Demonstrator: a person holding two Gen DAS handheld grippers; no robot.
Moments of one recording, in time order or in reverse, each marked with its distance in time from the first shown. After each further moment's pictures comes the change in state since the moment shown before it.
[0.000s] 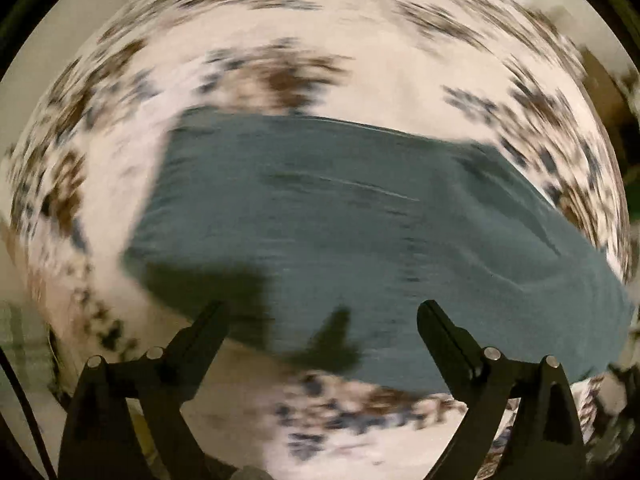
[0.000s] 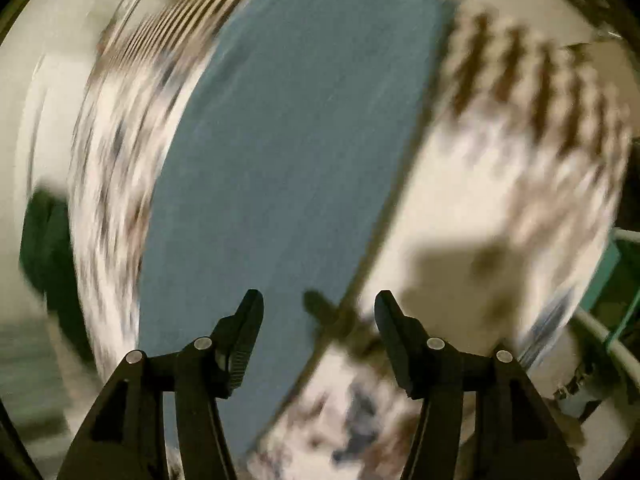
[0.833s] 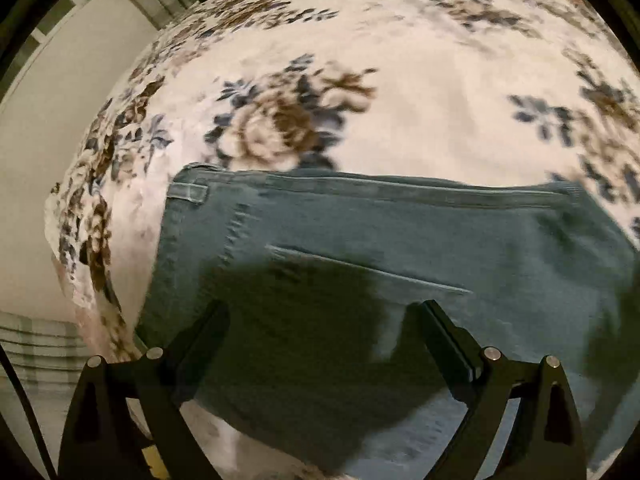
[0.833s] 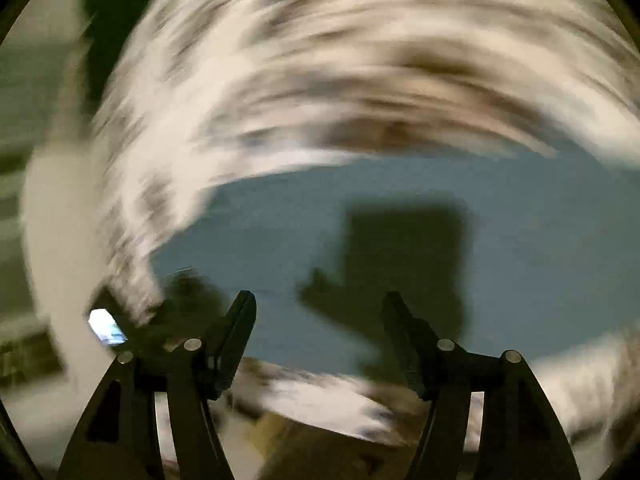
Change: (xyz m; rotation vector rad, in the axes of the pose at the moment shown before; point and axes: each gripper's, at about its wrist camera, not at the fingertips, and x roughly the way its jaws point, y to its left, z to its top) left arm 0.062 0.002 0.063 0.010 -0.053 0.294; right arm 0.115 0.365 -0.137 -1.015 0.722 0.042
